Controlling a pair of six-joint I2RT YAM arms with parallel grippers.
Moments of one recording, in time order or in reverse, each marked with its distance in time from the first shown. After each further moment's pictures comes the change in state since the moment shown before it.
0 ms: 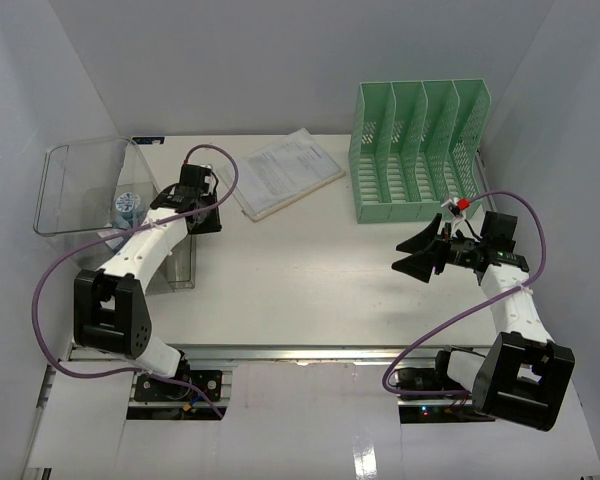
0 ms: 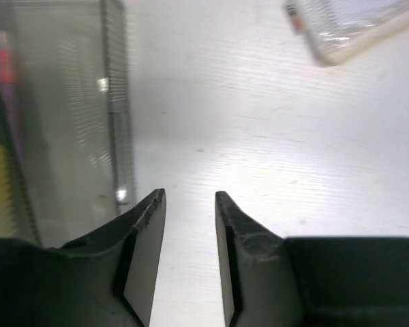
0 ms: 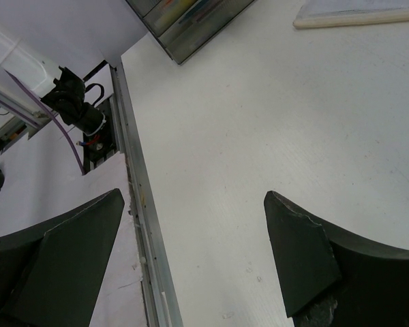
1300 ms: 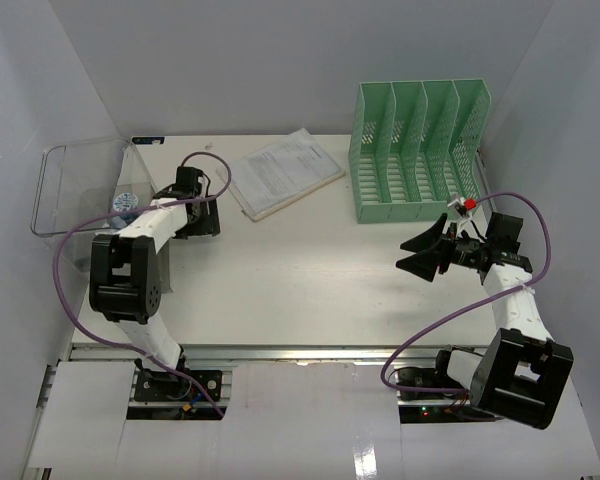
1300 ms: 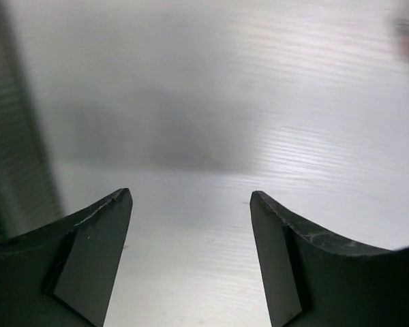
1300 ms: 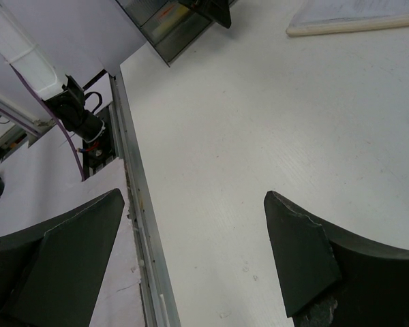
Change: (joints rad) left arm 0.103 0.203 0.021 0.088 0.054 0.086; right arm -0.043 0.008 -0.001 0.000 -0.033 -0.010
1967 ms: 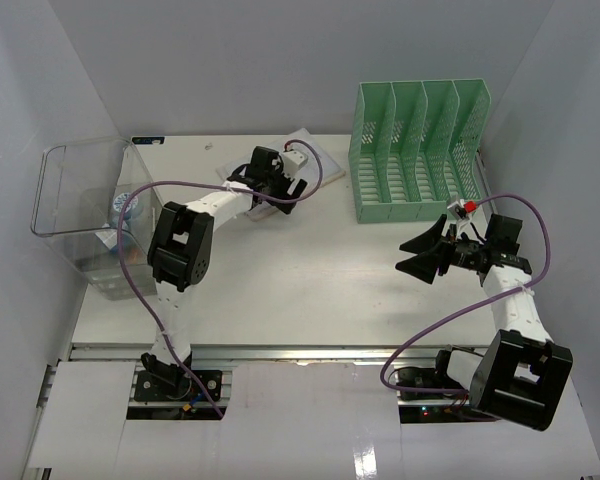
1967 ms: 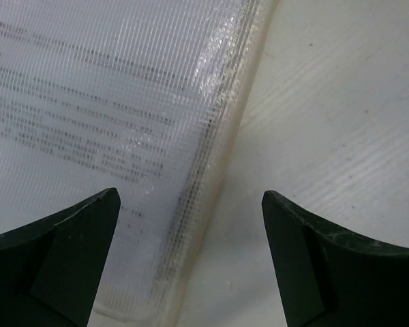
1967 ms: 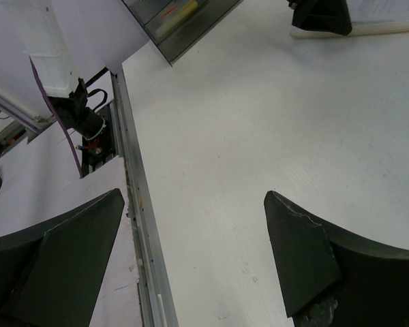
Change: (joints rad) left arm -0.324 0.394 0.394 0.313 0.215 0.433; right arm 0.000 -0.008 -0.013 0.000 -0.013 -0.024
